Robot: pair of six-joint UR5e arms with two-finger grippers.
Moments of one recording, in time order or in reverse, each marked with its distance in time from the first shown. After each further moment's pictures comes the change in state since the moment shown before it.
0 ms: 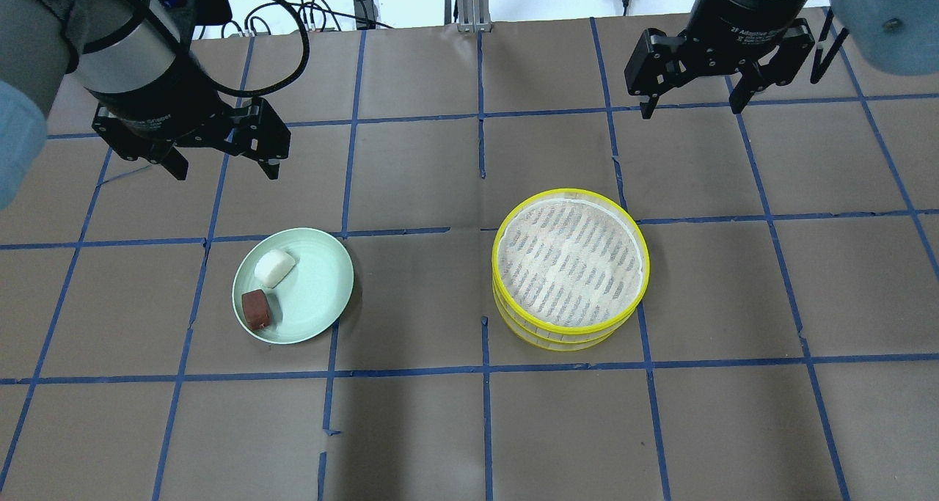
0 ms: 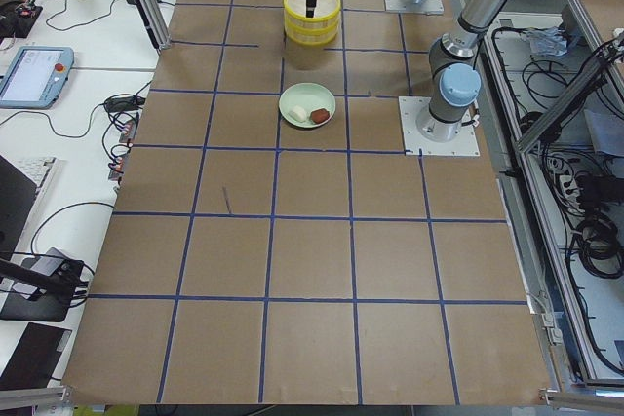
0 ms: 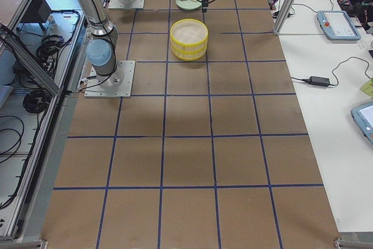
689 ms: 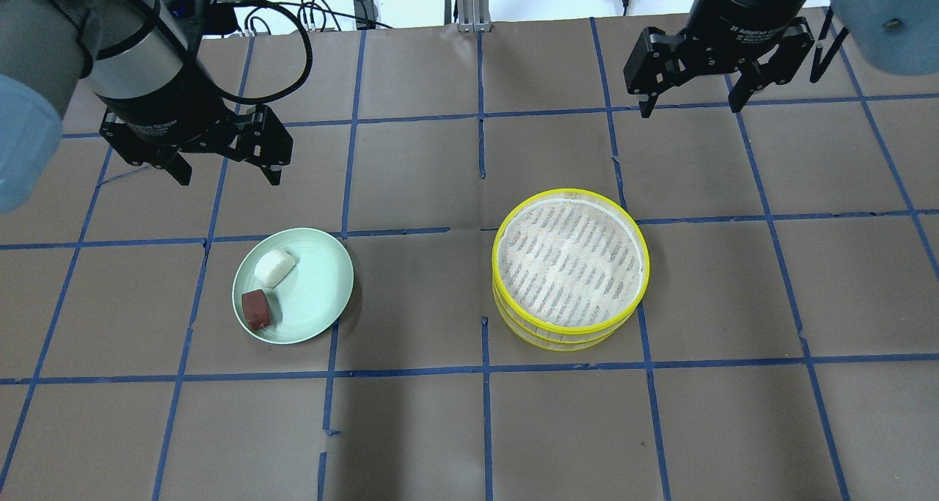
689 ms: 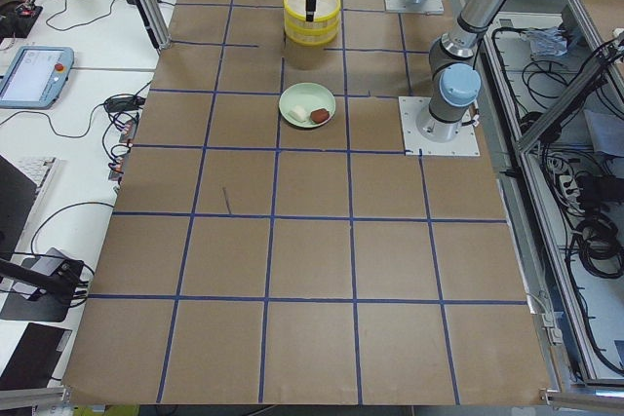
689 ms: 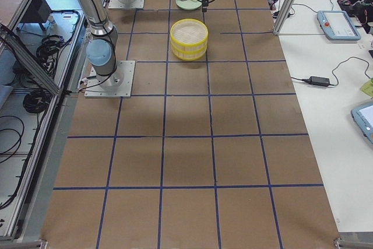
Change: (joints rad) left arm 0.005 -0.017 -0.011 0.001 0.001 0.009; right arm 0.001 -0.001 -0.001 -0.003 0.002 0.000
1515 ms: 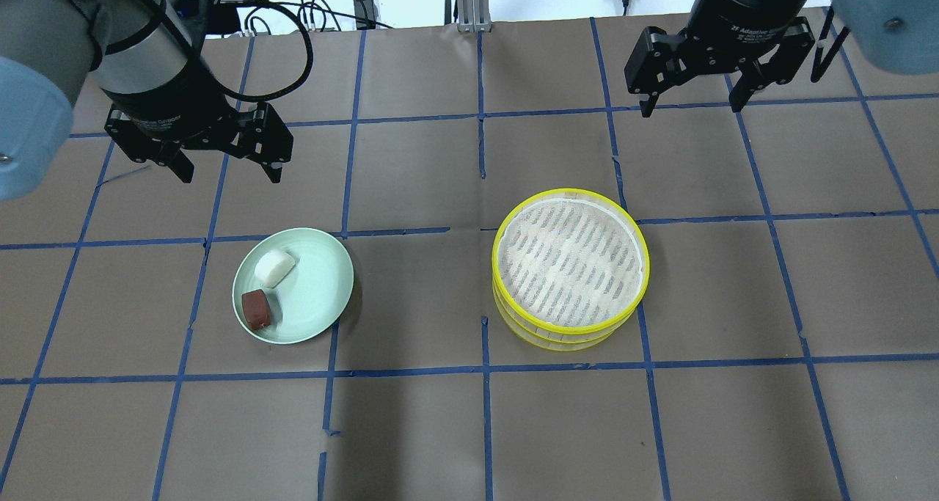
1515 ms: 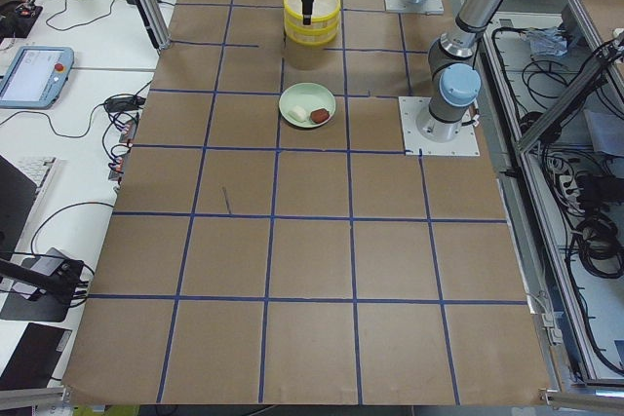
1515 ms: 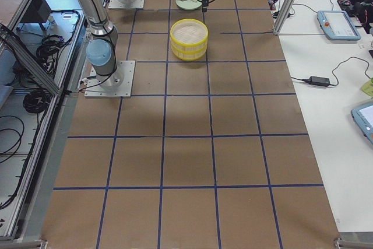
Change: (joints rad) left arm 0.006 -0.019 0.006 0.000 0.001 0.005; right arm -0.002 0.000 0.000 0.000 0.001 0.000
